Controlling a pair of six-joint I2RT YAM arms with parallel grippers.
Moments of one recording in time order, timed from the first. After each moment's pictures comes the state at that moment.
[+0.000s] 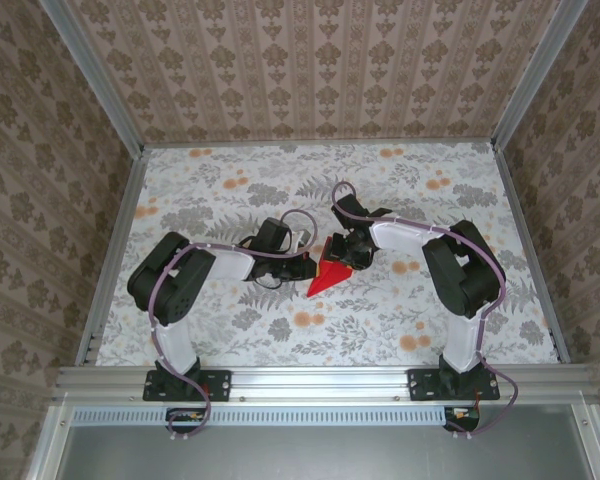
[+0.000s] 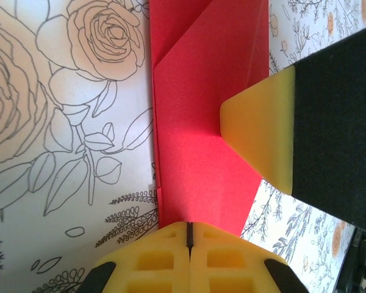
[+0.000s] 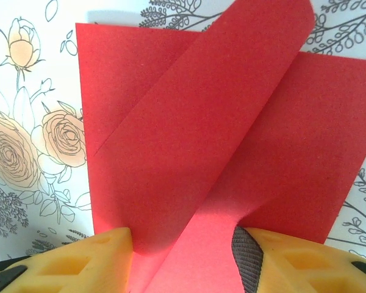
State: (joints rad) left arm -0.66 1.84 0.82 0.15 0.61 -0.59; right arm 0.52 1.90 1.19 -0.56 -0.16 0.80
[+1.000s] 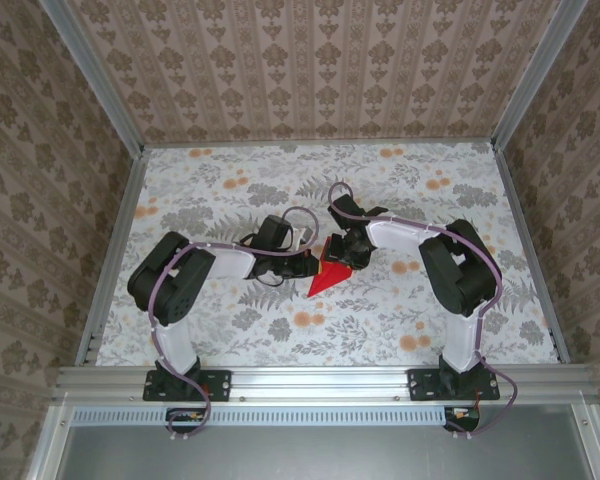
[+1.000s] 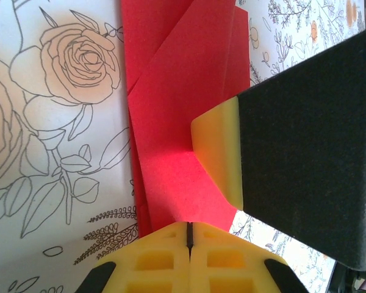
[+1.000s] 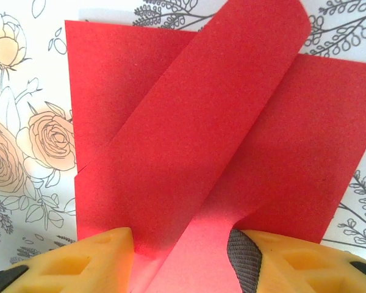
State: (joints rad) left arm -0.66 1.84 0.84 0.15 0.62 -0.59; right arm 0.54 1.93 1.23 -0.59 -0.12 0.79
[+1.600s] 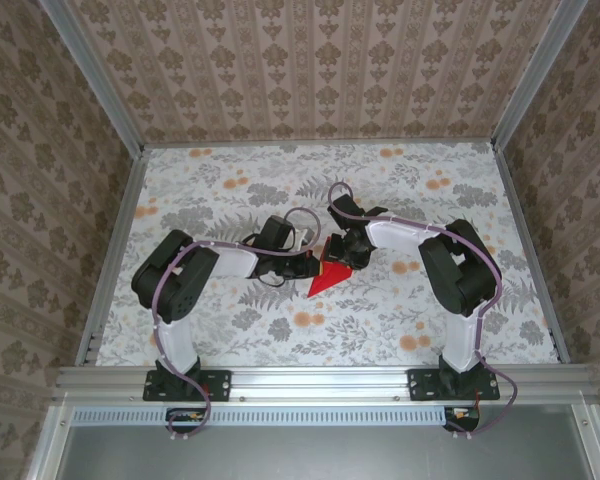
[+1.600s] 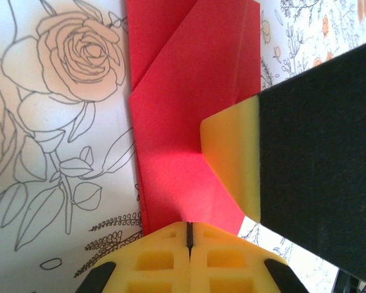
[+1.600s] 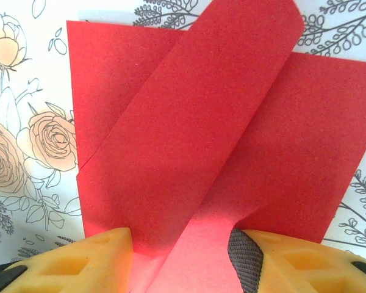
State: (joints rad) left arm -0.67 1.87 0.86 0.13 0.61 -0.59; right arm 0.54 1.93 1.23 -0.59 -0.12 0.79
